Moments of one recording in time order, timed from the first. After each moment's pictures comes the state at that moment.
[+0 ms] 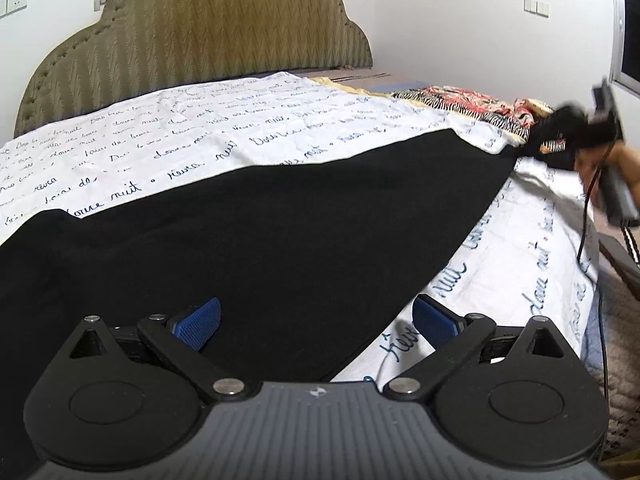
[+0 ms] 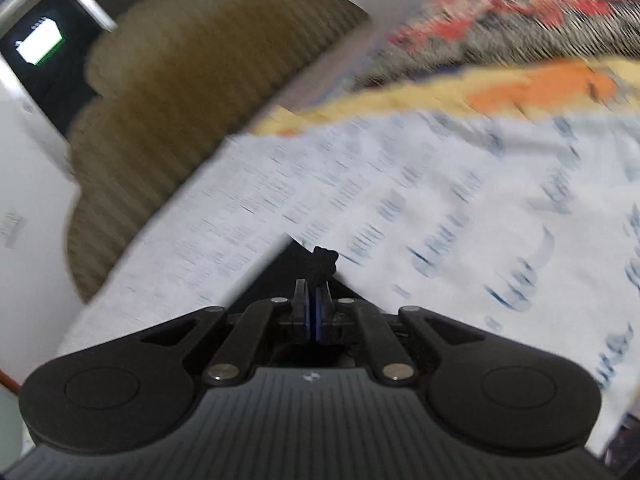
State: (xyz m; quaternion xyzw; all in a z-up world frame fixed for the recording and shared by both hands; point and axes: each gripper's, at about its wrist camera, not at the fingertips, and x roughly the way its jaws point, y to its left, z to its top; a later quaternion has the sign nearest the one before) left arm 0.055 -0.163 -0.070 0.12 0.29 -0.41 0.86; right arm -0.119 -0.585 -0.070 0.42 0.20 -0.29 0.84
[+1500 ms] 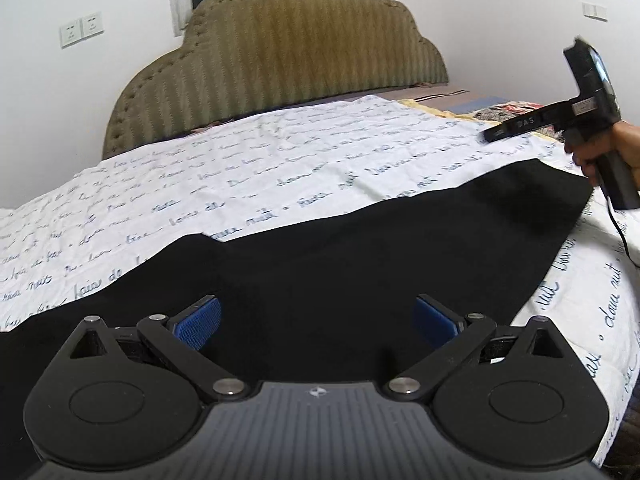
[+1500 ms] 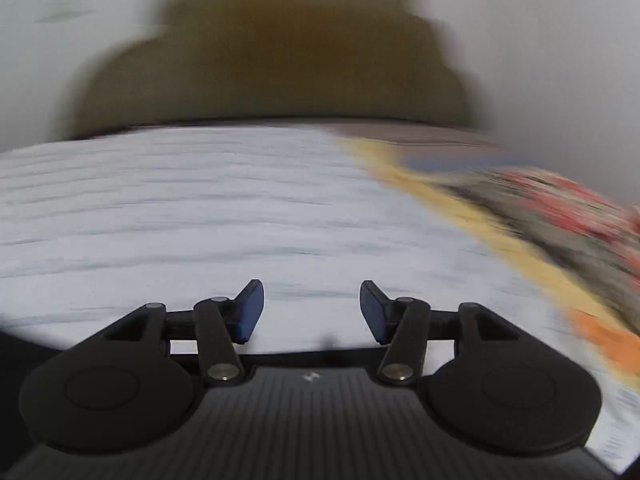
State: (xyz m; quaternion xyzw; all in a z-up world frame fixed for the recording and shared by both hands) left arm 0.070 -0.107 -0.037 0.14 0.25 -0.29 0.91; right arm 0.055 -0.504 -0.038 0.04 0.29 -0.17 0.94
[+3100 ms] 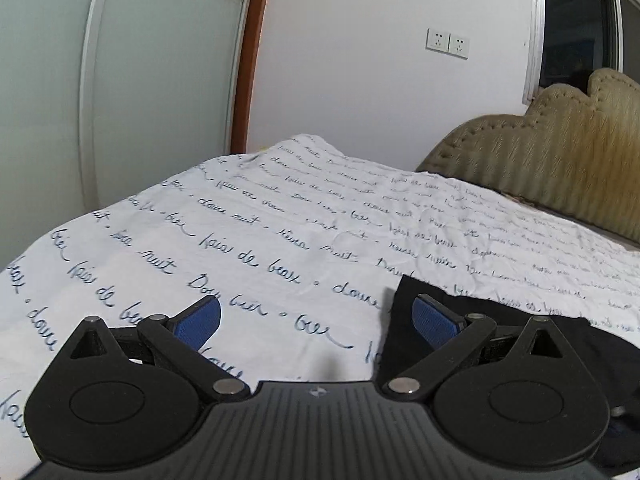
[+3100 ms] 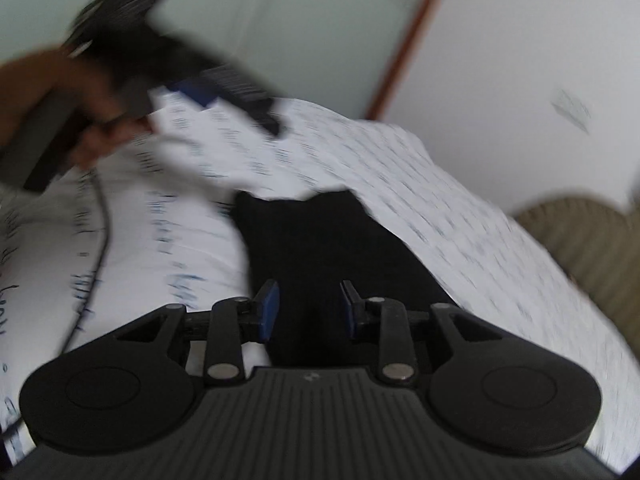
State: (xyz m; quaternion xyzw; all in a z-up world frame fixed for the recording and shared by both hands) left arm 0.064 0.198 -0.007 -0.09 0.22 0.09 0.97; right arm 0.044 -0.012 -0.040 -0.27 0.20 0.32 0.89
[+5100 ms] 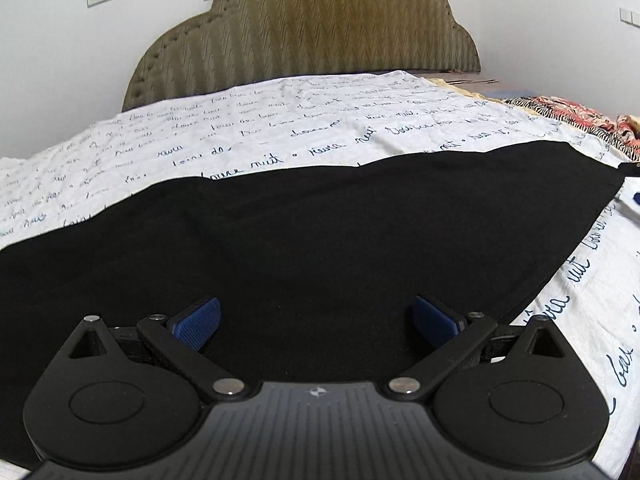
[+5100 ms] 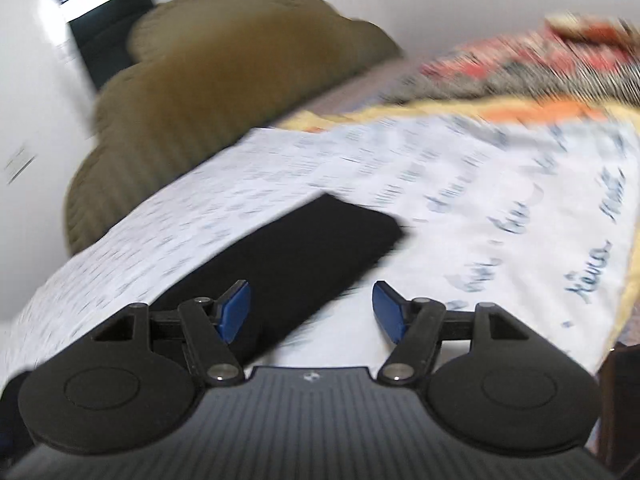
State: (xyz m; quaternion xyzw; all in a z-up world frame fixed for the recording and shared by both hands) left arm 0.069 -0.118 -0.084 0.11 0.29 -0.25 0.92; right arm -0.125 -0.516 -0.074 0.32 0.20 -0.29 0.88
